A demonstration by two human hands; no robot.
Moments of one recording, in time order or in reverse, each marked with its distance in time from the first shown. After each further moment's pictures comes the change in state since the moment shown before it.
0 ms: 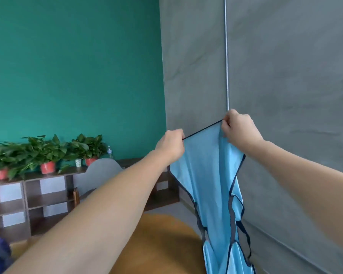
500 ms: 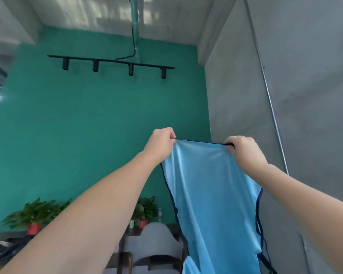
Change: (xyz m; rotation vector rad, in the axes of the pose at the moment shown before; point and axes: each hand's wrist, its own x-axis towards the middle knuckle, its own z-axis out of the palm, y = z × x) left_hand -0.015 -0.040 -0.355 0.079 0.467 0.017; right_hand 0.072 -0.229 -0.065 0.128 0.160 -0.369
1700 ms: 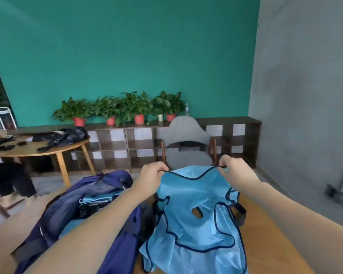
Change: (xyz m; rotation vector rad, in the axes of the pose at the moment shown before) left_hand -0.336 -0.290 0.184 0.025 -0.505 -0.458; right_hand -0.282 0.022 0.327 0.087 -0.825 0.235
